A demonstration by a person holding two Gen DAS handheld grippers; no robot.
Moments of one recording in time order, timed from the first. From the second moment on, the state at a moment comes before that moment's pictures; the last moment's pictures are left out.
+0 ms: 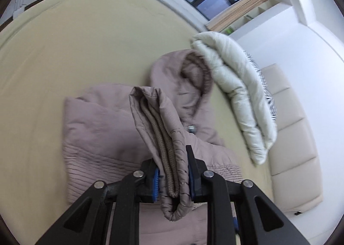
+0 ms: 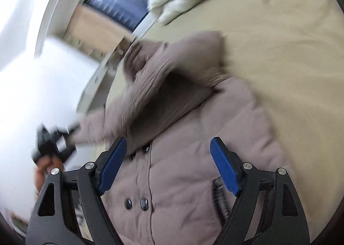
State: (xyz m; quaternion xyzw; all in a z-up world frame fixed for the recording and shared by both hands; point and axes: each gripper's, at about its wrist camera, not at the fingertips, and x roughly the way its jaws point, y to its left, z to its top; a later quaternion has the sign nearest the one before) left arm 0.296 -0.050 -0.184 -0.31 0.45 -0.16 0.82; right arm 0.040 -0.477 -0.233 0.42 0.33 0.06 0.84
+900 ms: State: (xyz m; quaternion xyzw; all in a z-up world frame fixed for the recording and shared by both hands) left arm 0.272 -0.003 -0.235 -0.24 0.44 -0.02 0.87; right arm 0.176 -0.480 -0.212 0.31 0.38 0.00 0.87
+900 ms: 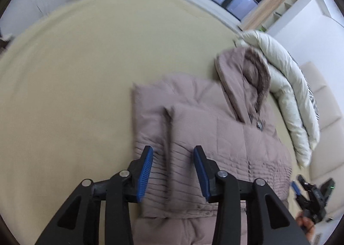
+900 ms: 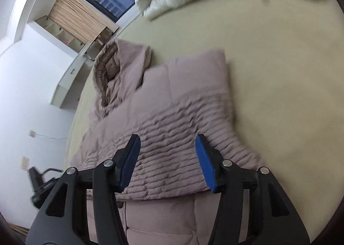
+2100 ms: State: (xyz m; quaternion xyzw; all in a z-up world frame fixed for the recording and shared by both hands) left arm 0.553 -0.207 -0.197 0.06 0.42 -0.01 0.91; right arm 0.367 -0.428 -0.211 0.16 0.41 0.03 0.90
